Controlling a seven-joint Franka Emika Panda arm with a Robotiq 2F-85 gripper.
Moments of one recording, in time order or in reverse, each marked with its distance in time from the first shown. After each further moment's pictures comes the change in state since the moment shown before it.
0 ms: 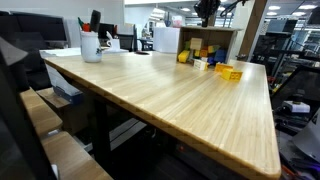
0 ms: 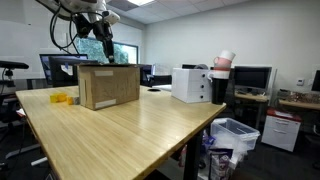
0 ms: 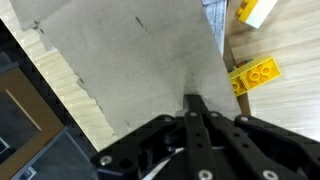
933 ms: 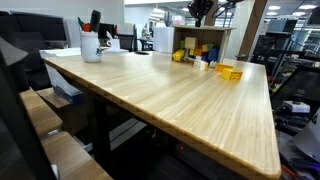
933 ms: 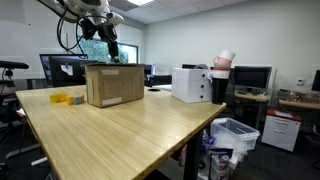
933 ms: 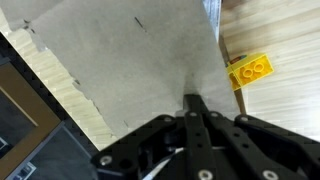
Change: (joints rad) arm 0.002 0.051 -0.003 0.041 -0.009 0.057 0.032
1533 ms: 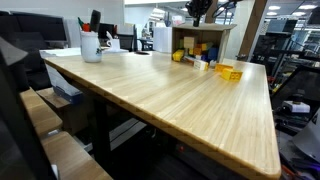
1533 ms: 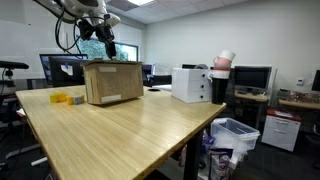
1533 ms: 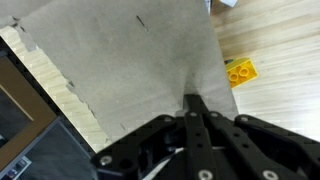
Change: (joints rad) arm 0.015 0.000 0.026 -0.001 -0.005 -0.002 0.012
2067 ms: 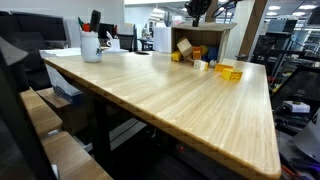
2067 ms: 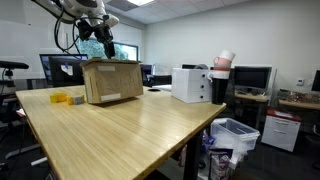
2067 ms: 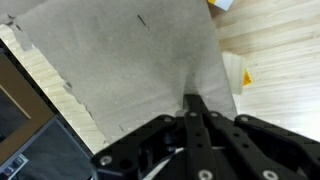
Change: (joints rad) arm 0.011 0.000 0.007 -0.001 0.000 -0.001 0.000
